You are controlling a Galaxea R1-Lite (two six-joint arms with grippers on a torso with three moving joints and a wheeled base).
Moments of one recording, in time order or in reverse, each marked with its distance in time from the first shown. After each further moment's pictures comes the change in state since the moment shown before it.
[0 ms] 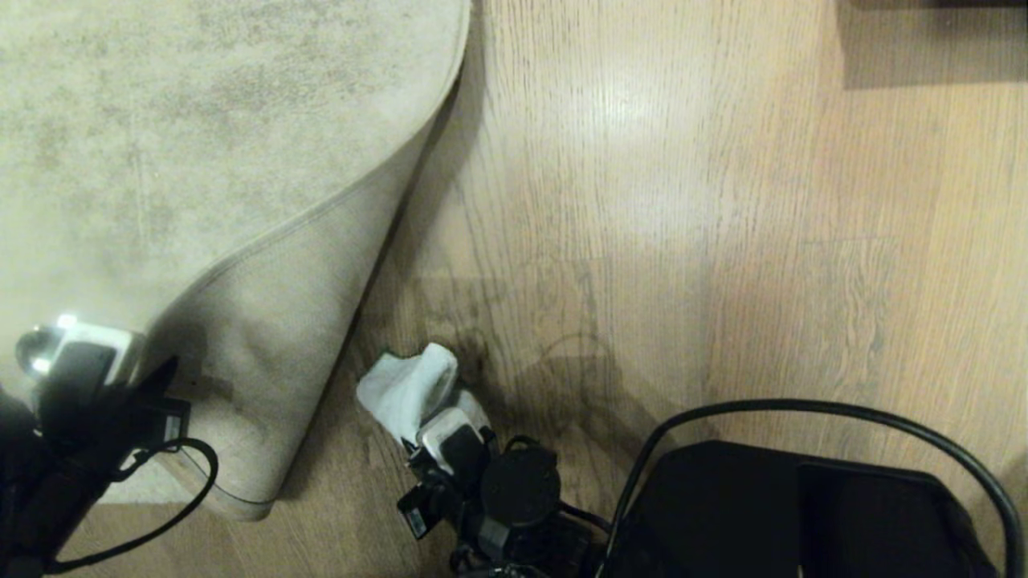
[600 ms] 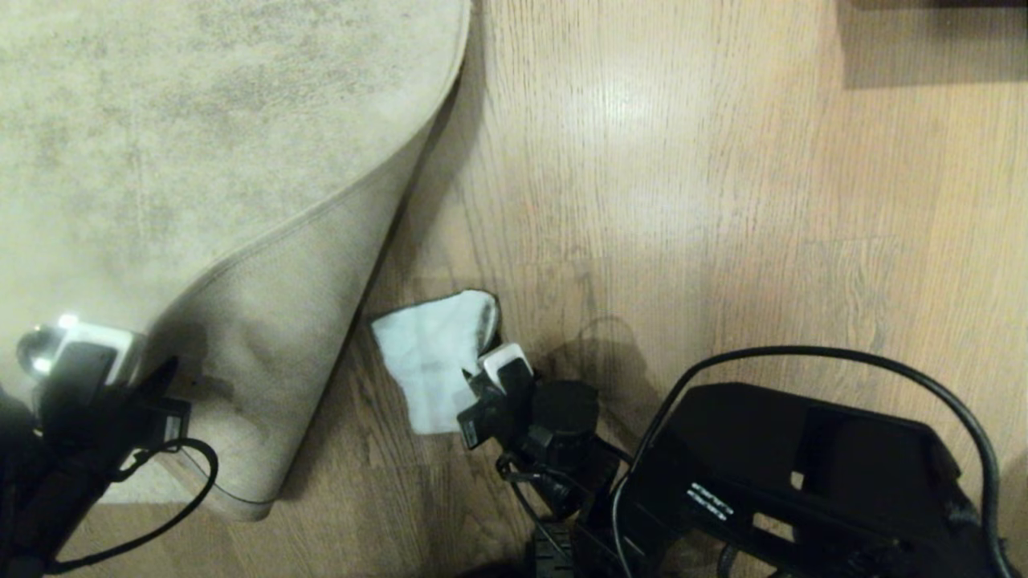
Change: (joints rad) left arm 0.000 0.000 0.000 0.000 0.000 0.005; right arm -0.179 0.005 -0.075 0.001 -0.002 -0.041
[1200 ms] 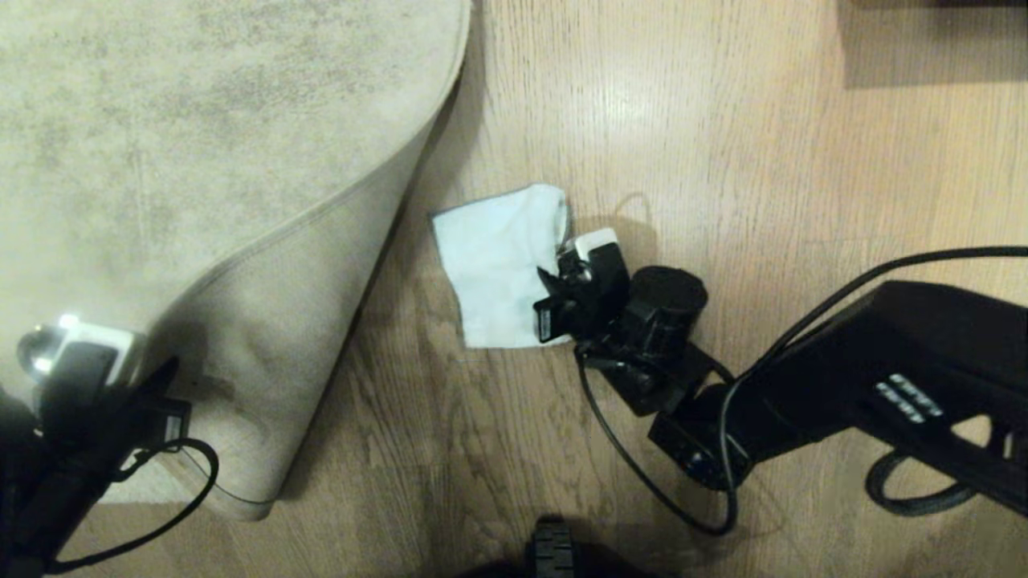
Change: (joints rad) left arm -0.002 0.000 0.000 0.000 -0.001 0.001; right arm -0.174 -0.319 0.076 0.142 0.008 -0.034
